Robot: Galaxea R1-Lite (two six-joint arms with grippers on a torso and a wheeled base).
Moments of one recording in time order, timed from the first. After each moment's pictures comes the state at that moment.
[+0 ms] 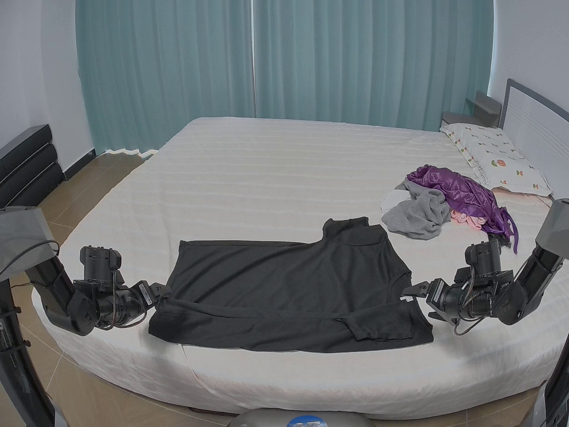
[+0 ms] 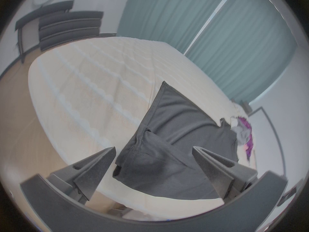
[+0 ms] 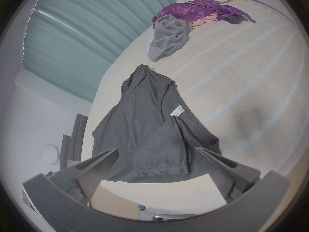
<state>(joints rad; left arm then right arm) -0.01 2.09 -0.55 -0.80 -0.12 -0.59 0.14 2.07 -0.56 -0.72 0.24 0.72</state>
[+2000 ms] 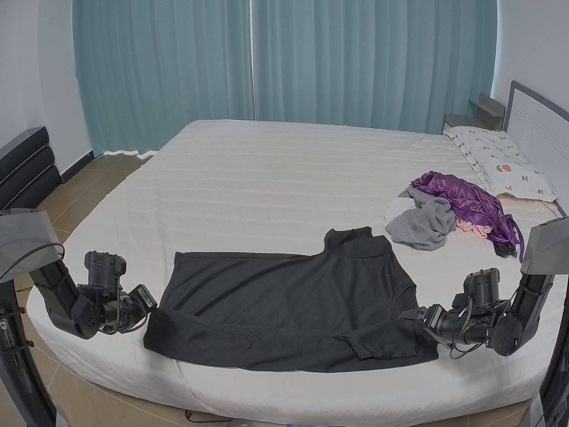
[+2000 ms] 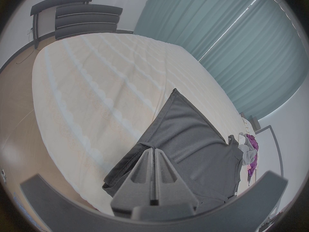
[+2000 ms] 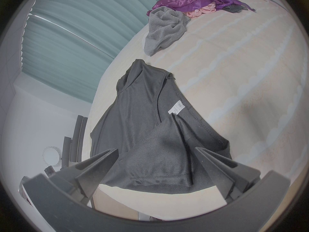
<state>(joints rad) -0.02 2.11 -0.54 -0.79 -0.02 -0.73 0.18 2.17 -0.33 -1.06 0.24 0.78</state>
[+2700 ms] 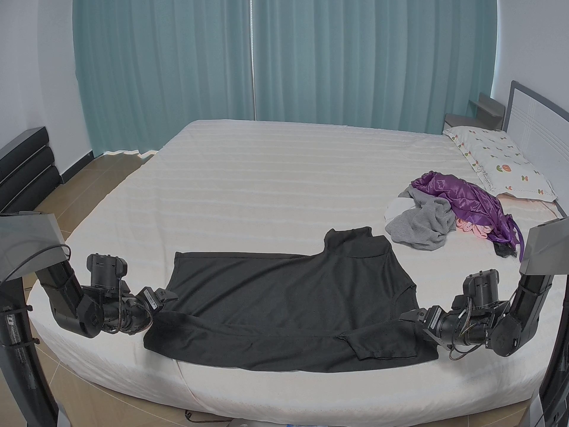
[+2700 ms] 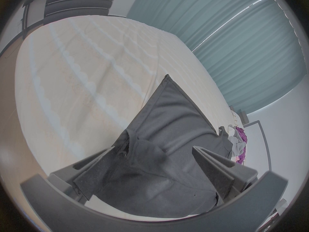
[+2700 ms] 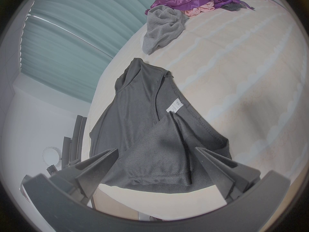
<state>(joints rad) 0.00 2.18 -0.57 -0.81 -0.21 -0.73 0.18 2.18 -0.33 -1.06 0.24 0.78</state>
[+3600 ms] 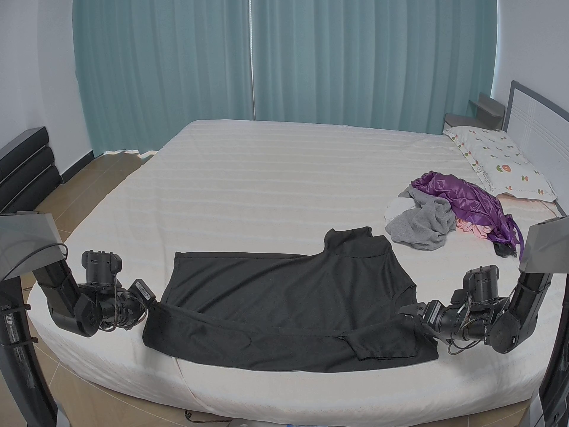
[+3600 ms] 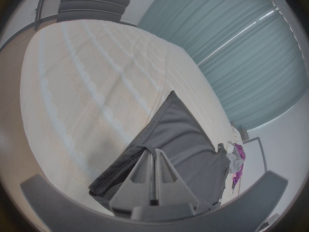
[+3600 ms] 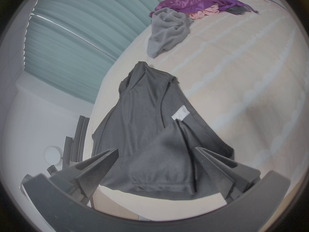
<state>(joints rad) 0.03 2.17 -0.56 -0.87 -0.14 -0.83 0.17 2.18 -0.36 -1.07 0.25 0.77</state>
